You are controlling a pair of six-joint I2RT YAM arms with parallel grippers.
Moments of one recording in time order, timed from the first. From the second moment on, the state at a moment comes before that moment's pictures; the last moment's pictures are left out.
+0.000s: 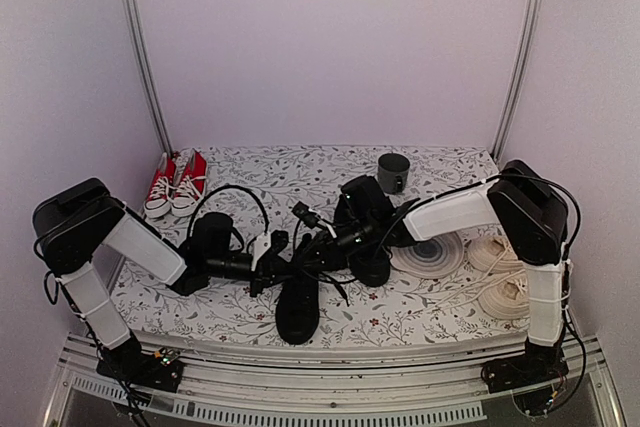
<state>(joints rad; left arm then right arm) -0.68 1.73 0.48 0.82 0.69 0.28 0.86 2.09 1.29 0.16 -0.89 0.05</state>
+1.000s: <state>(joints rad) -0.92 1.41 0.47 0.42 0.27 0.57 0.87 2.08 1.25 0.19 -0.87 0.21</state>
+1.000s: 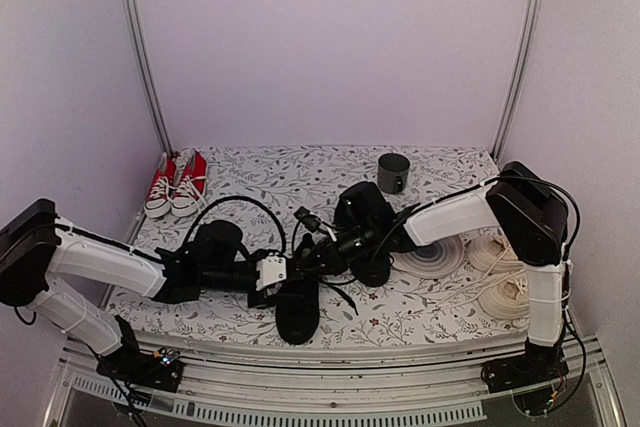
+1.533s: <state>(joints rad) -1.01 1.53 0.59 0.36 0.06 0.73 0.87 2.08 1.23 0.19 -0.83 0.27</state>
